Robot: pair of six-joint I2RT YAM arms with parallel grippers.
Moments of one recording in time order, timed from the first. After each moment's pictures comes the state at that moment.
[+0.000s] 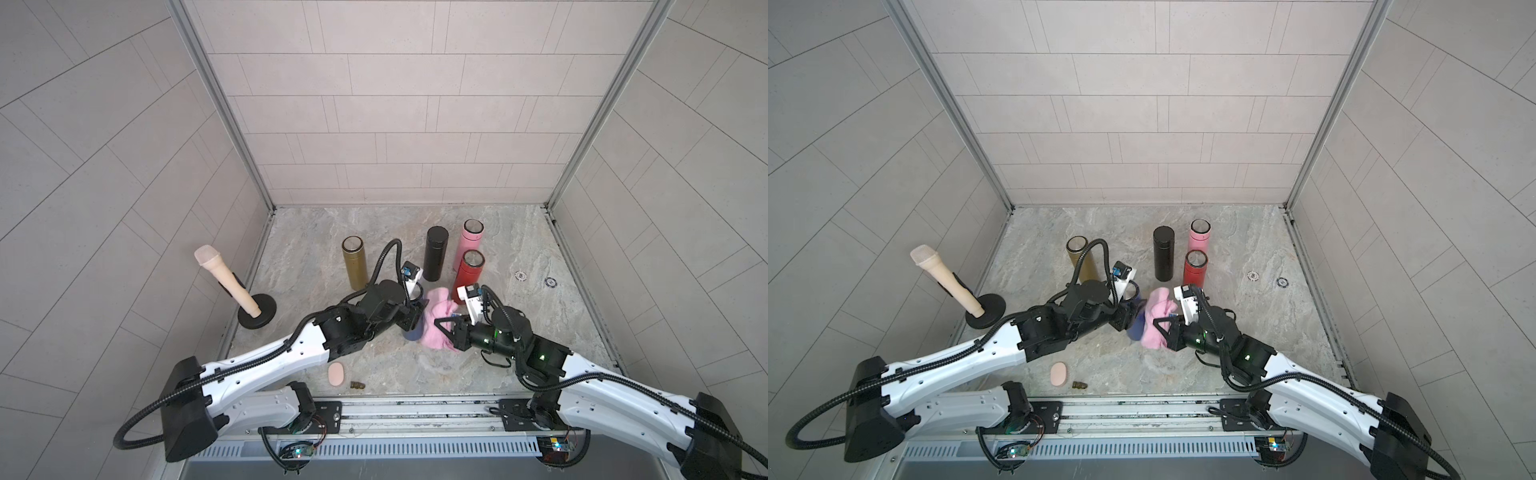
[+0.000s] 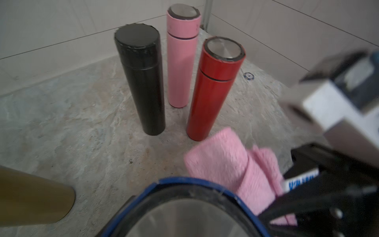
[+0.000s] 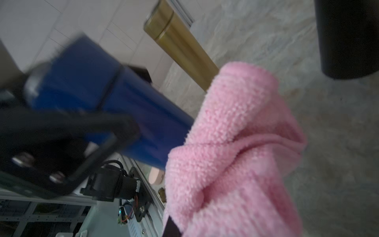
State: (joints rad) left arm -1.01 1.15 0.93 -0.32 -0.28 -0.29; right arm 0.88 0.81 0.37 0.05 -0.14 0.77
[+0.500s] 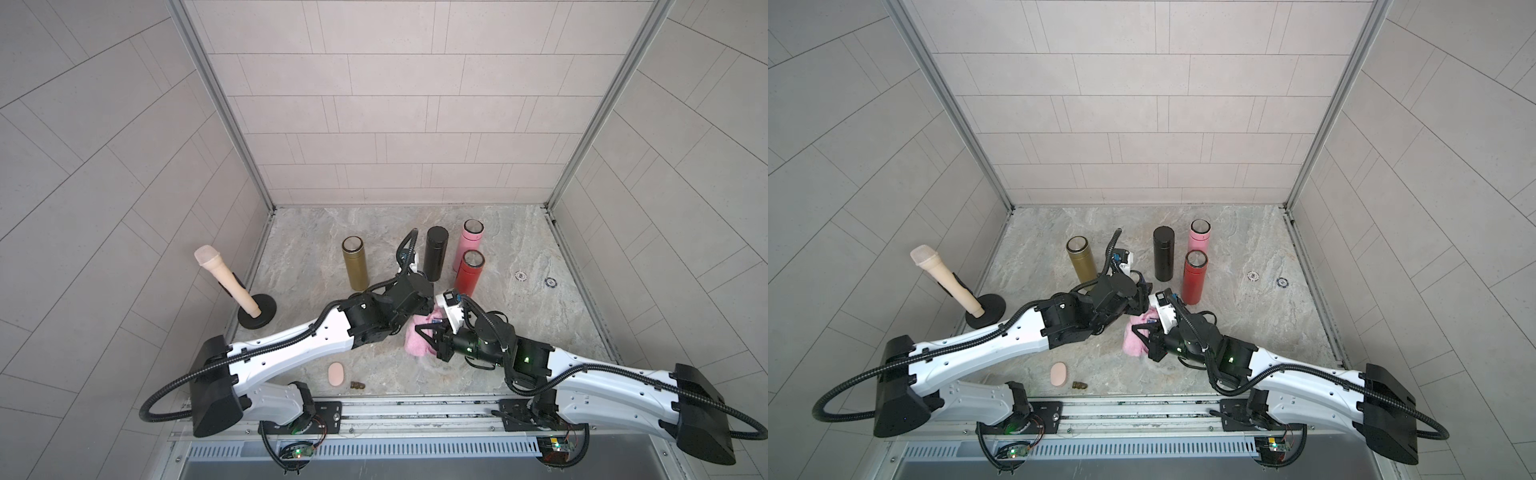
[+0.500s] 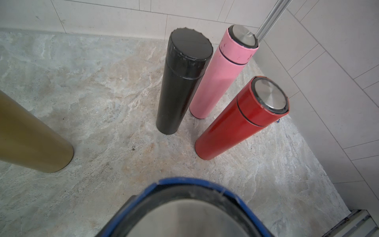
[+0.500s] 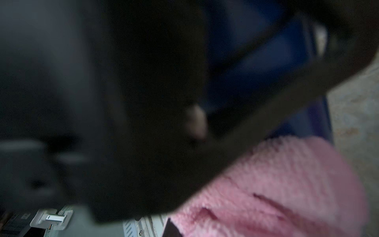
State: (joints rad) left arm -1.08 1.32 1.11 -0.46 -0.49 -0.70; right arm 1.05 0.93 0.48 0.22 -0.03 0.61
